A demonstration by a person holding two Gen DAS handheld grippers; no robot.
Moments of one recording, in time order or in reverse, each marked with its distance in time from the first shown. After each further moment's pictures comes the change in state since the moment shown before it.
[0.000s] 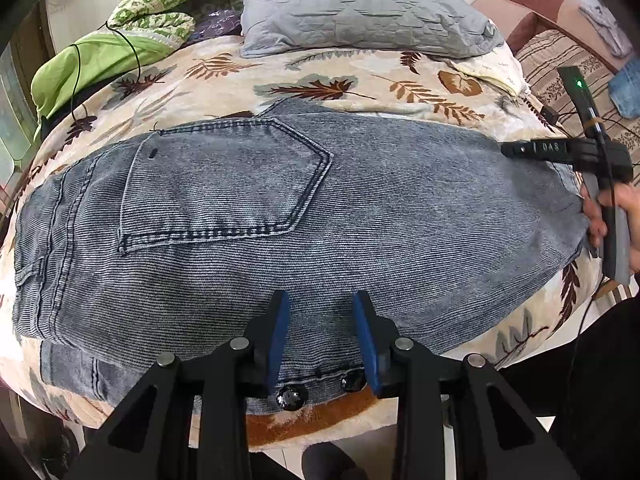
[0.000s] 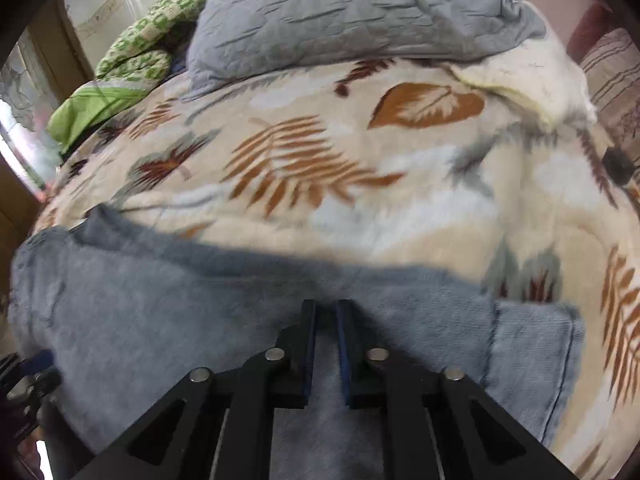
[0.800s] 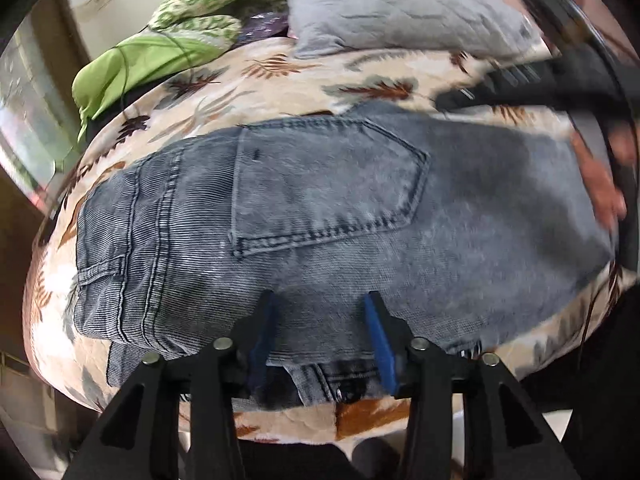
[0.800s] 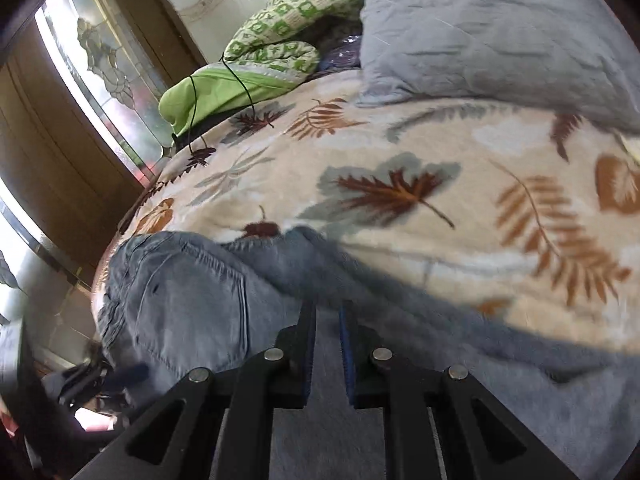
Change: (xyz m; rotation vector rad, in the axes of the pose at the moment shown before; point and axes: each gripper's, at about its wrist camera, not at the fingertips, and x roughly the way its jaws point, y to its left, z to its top) left arm -0.009 0.038 -0.008 0.018 -0.003 0.179; right arm 0.010 0.189 0.028 -0.219 -0.032 0.340
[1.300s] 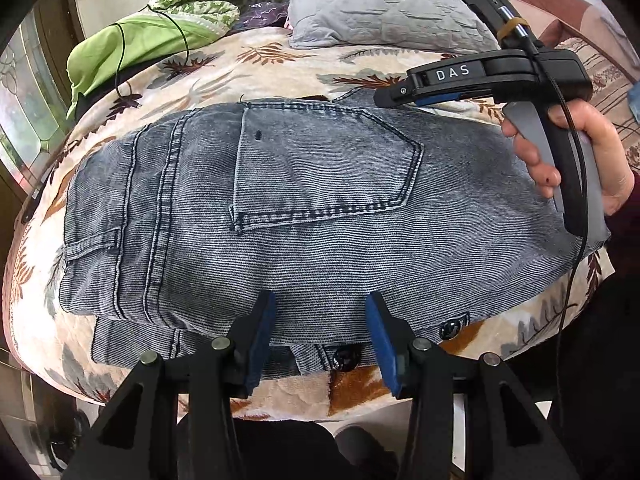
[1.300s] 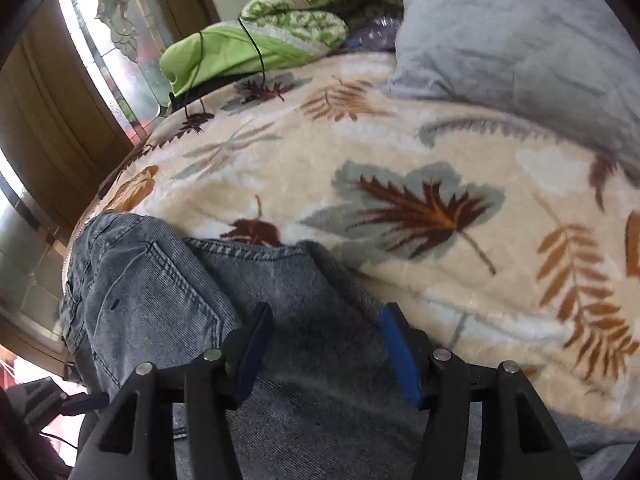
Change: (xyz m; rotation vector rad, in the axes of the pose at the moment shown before) left arm -0.006 0.015 -0.015 -0.056 0.012 -0.097; right arm 0.044 0.016 0.018 -0.122 0.060 -0.043
